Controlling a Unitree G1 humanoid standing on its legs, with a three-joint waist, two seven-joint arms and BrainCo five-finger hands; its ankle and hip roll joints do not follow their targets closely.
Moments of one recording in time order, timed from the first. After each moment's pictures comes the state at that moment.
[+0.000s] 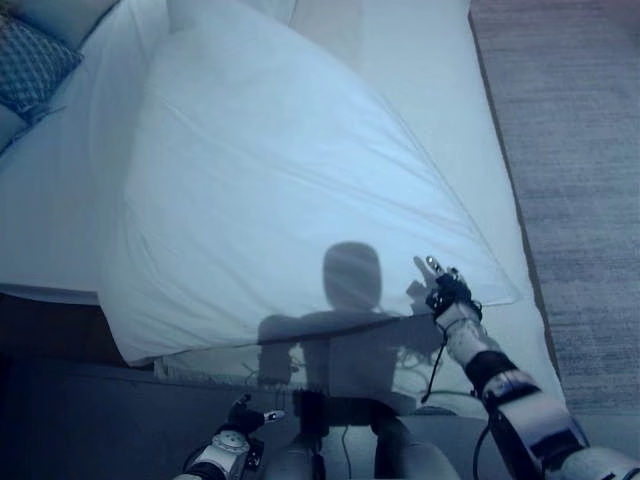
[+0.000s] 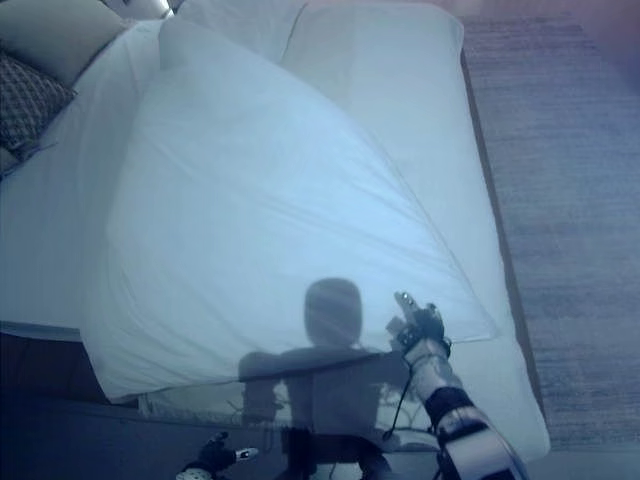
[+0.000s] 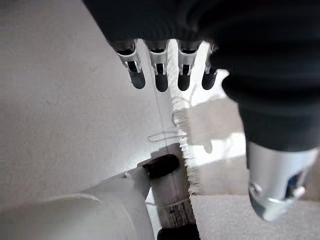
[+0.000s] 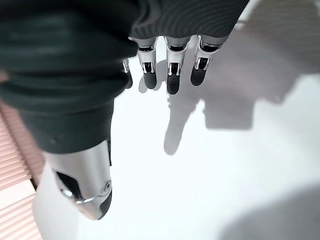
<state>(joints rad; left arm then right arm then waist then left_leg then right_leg) -0.22 0.20 -0.41 1.15 -0.24 0.01 0.25 -0.77 -0.32 0.16 1.08 0.99 -0.13 -0.40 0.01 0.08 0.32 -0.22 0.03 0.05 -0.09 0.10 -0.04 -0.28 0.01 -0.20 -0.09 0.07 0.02</state>
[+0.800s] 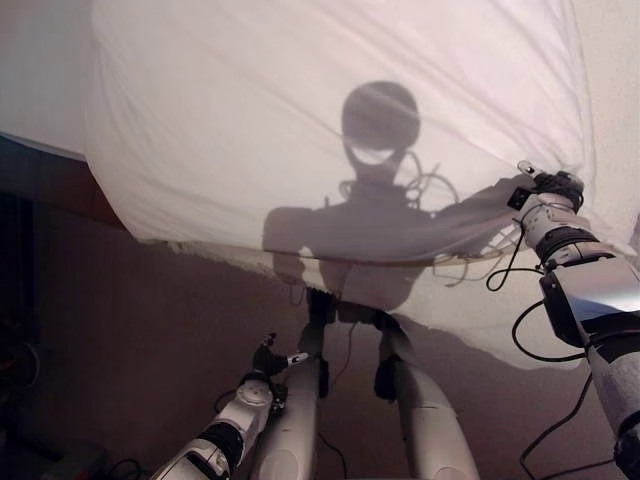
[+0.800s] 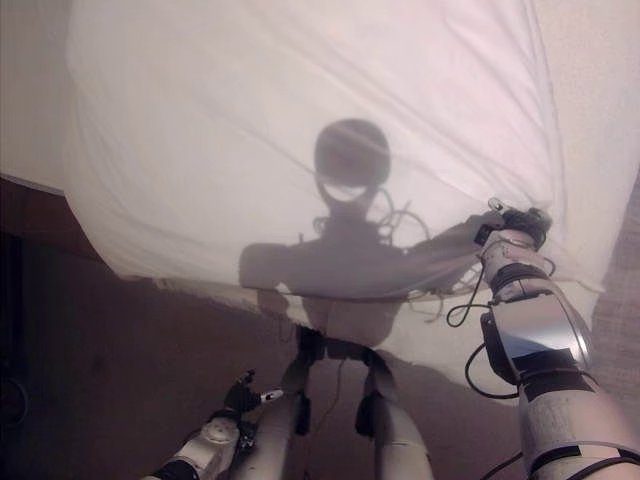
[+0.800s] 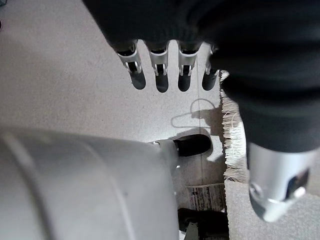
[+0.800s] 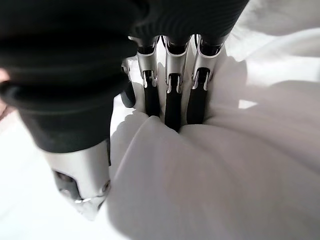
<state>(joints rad) -0.31 0.20 -0.50 0.99 -0.33 -0.03 0.32 -1.26 -0.61 0.25 1.49 0.68 0.03 -0.51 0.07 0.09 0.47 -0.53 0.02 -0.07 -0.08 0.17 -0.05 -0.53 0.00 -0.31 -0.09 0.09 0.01</state>
